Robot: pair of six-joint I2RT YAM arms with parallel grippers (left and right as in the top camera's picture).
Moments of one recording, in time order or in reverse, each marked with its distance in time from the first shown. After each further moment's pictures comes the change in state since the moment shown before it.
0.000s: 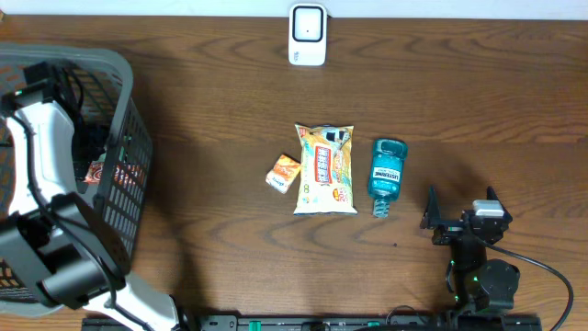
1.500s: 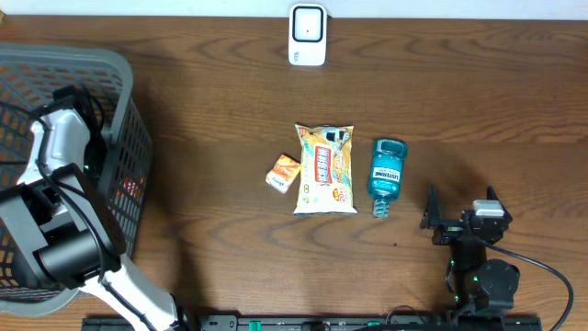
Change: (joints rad) left arm 0.000 0.112 -0.139 0.100 0.078 -0.011; right arm 0.000 0.000 0.000 0.000 0.000 0.000
